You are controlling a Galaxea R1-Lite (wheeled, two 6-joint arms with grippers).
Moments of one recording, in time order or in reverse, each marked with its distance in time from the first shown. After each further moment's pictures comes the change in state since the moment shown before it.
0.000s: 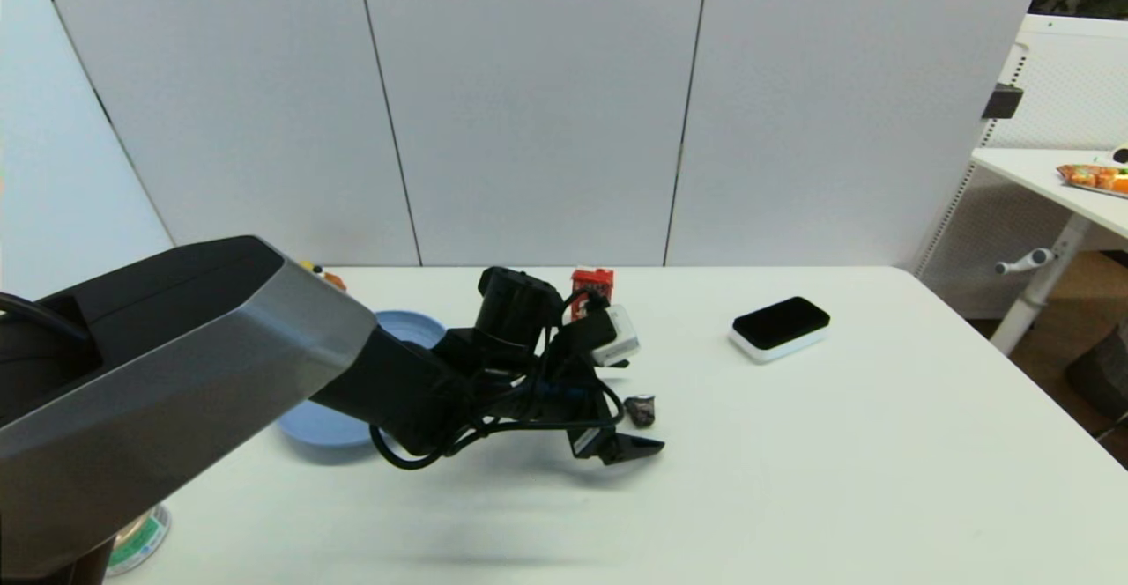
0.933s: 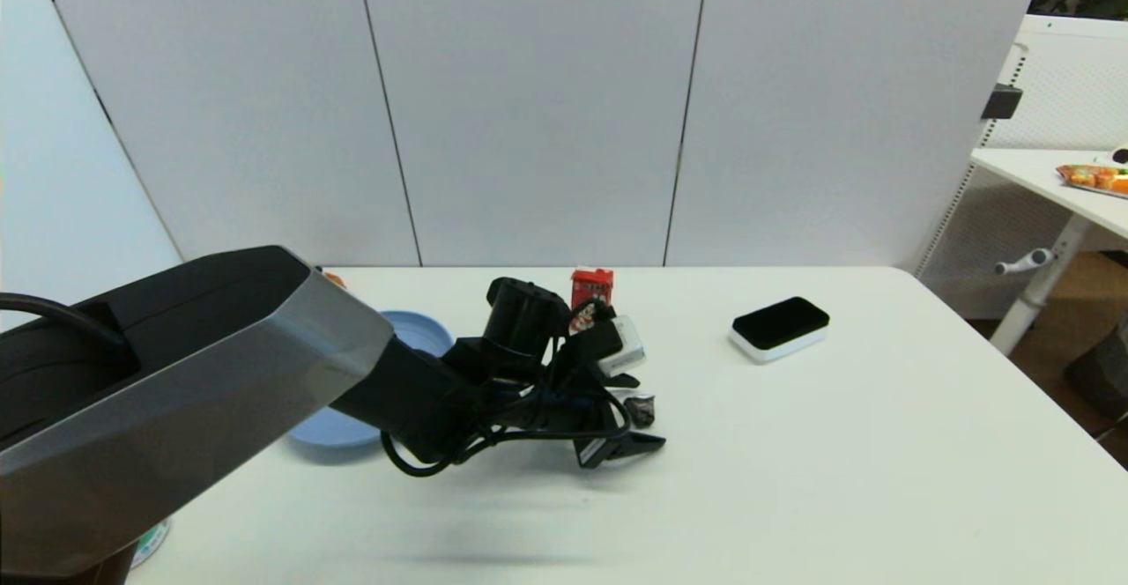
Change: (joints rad) left arm -0.005 0.036 -0.005 -0.003 -0.003 0.000; right arm 0.000 0.000 0.000 0.000 0.000 0.000
